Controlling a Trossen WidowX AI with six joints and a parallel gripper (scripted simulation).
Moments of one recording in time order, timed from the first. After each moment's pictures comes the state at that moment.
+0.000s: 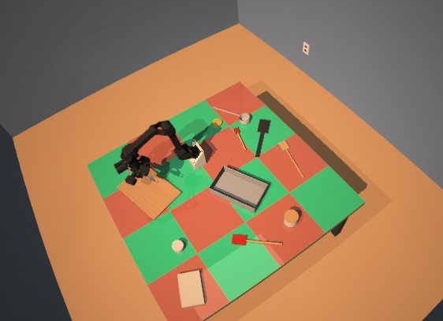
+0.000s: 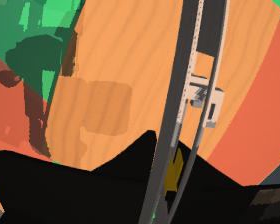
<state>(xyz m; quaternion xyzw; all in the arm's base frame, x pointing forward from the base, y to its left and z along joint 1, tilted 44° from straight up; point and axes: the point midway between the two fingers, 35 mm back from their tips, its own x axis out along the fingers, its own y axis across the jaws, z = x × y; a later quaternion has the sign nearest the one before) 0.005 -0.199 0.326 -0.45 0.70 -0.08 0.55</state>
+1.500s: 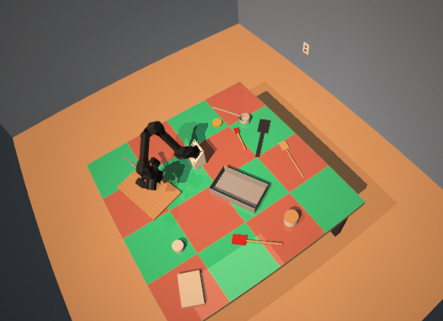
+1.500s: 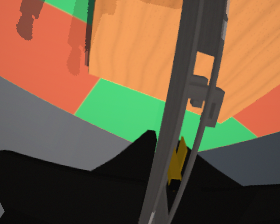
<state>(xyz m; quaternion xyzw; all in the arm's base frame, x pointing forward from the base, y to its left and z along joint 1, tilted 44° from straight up) -0.002 -0.195 0.281 -0.33 0.88 -0.20 0.29</state>
